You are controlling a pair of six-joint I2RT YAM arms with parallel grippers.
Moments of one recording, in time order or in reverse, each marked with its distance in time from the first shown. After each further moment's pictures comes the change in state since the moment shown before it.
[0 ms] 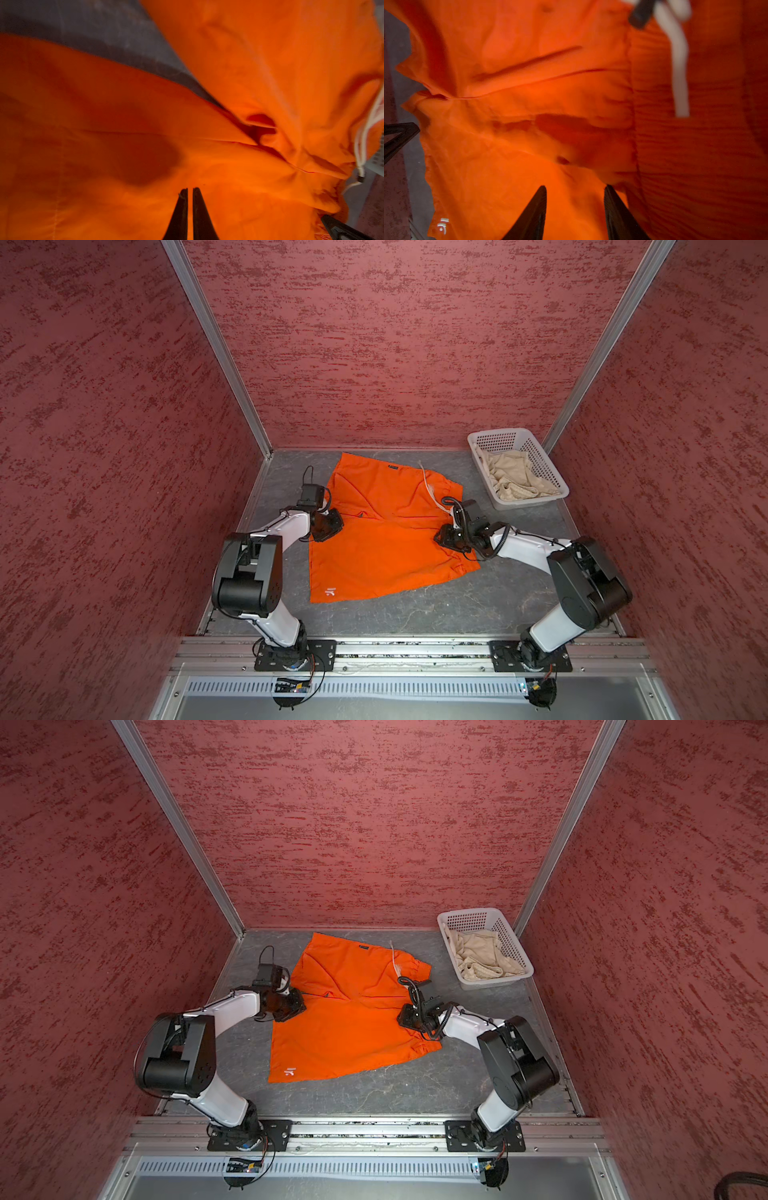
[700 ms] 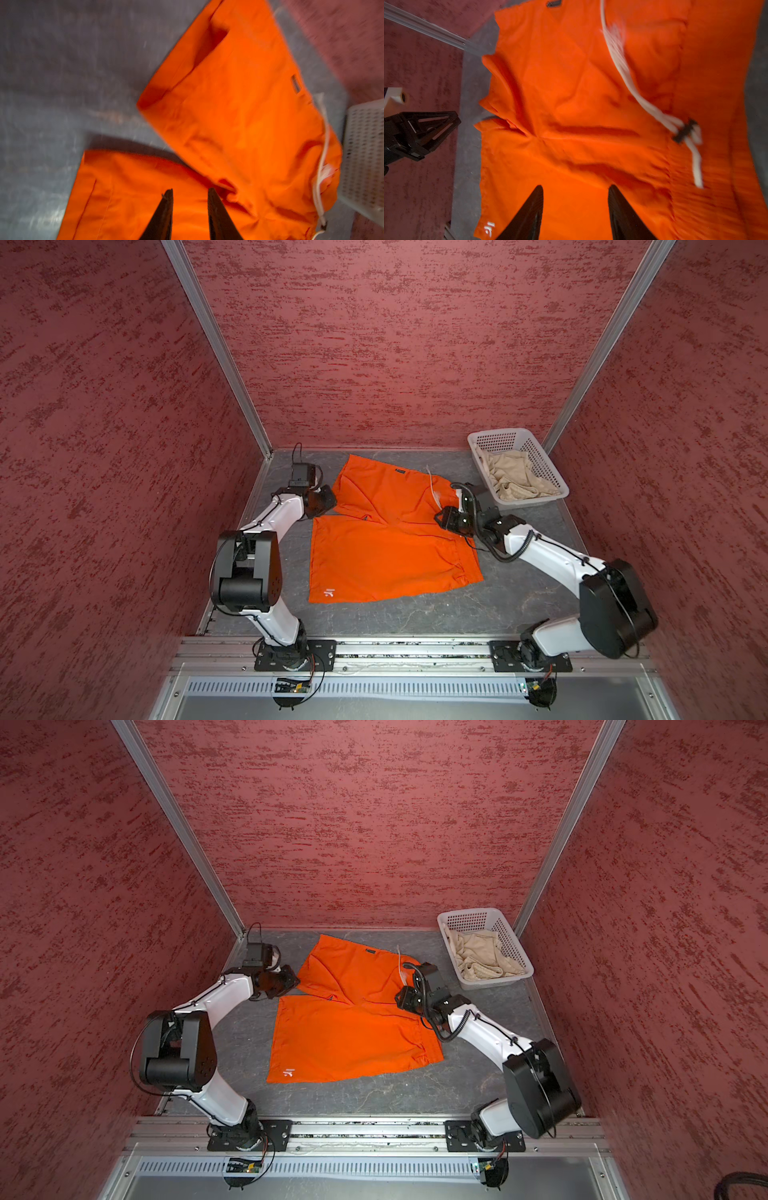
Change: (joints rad) left arm 0.056 0.034 0.312 -0.051 -0.053 0.039; right arm 0.008 -0.097 0.200 -0.038 0.045 0.003
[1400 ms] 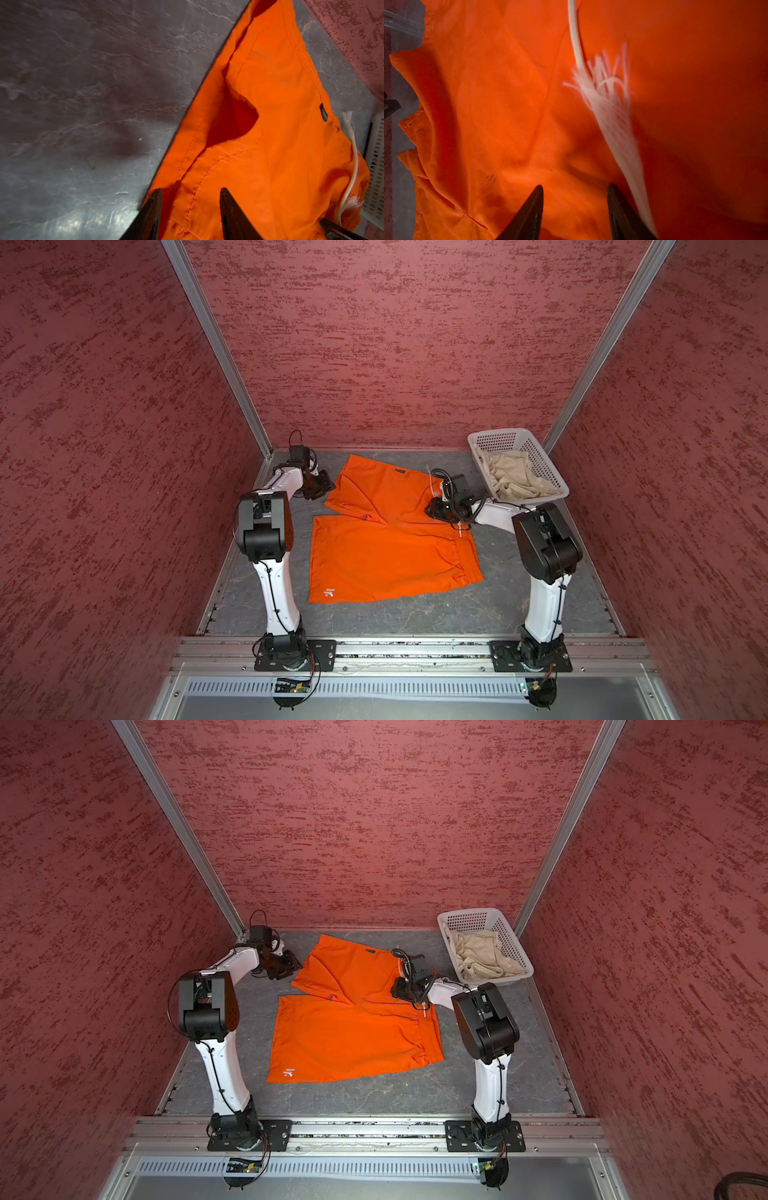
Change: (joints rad) left arm 0.092 0.451 0.423 -0.158 0.143 0.180; right arm -0.087 0.469 0.233 0.061 -0.068 -0.134
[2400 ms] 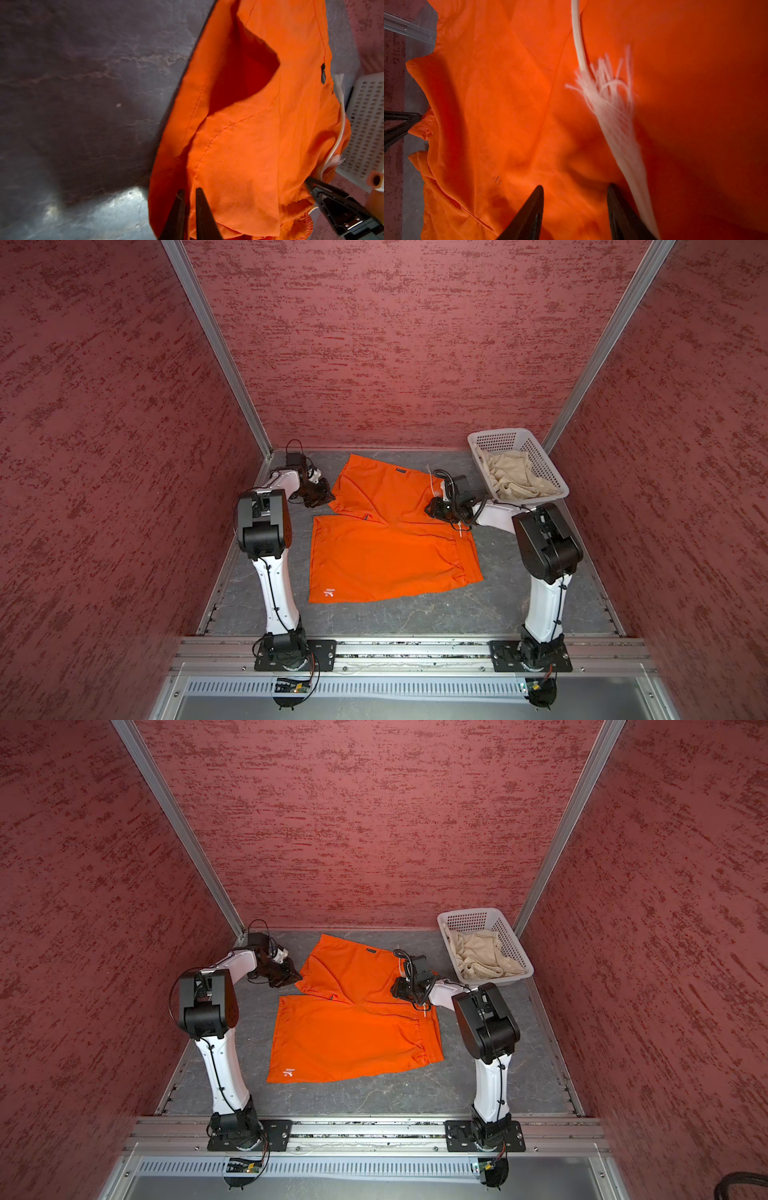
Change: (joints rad) left arm 0.037 0.034 -0.022 -0.080 0.165 0.097; right arm -0.014 0.000 -0.028 0.064 -0.019 0.021
